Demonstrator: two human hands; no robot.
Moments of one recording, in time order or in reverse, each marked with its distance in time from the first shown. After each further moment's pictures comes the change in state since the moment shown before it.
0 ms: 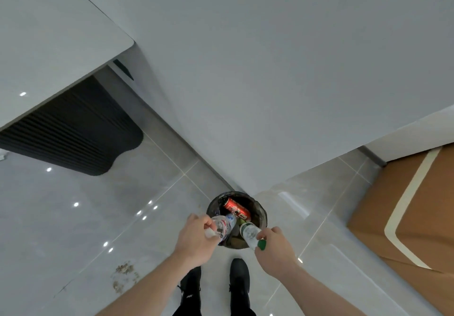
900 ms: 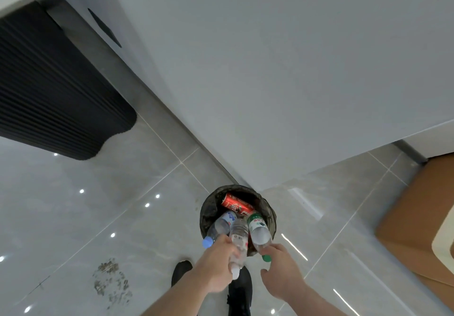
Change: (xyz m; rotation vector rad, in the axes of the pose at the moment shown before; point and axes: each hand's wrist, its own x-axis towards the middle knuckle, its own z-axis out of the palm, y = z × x) left_hand 0.096 -0.075 0.167 0.184 -0.340 0.133; right_hand 0.100 0.082 0.094 0.009 -0.186 -0.075
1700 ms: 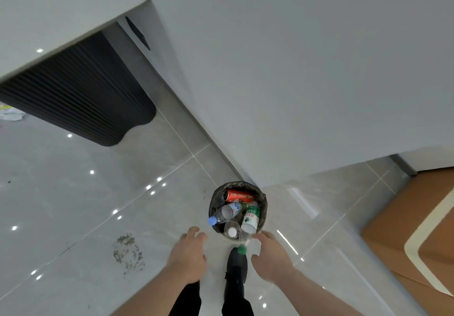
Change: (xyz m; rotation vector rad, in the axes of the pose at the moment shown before) left_hand -0.126 0.003 -0.058 0.153 0.172 -0.243; right_hand -0.077 -0.066 -0.041 -0.122 -0.058 -0.037
